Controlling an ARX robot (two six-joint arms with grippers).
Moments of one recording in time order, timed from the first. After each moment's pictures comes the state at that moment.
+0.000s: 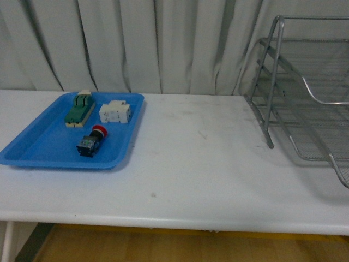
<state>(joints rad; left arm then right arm) 0.00 0.01 0.01 0.00 0.00 0.00 -0.64 1.36 0.08 1.01 -0.64 0.99</state>
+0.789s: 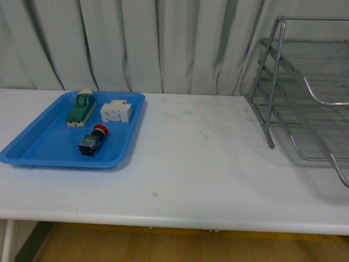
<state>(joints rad) 0.00 0.01 0.01 0.00 0.00 0.00 -0.18 0.02 0.01 0.02 -0.19 0.01</state>
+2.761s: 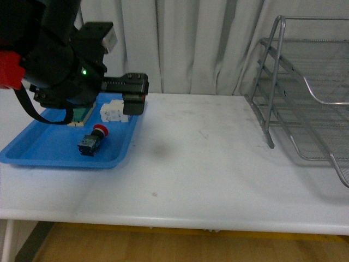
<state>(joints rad) -0.27 1.93 1.24 -0.04 -0.06 -0.08 0.00 0.00 0.01 0.00 0.00 0.00</state>
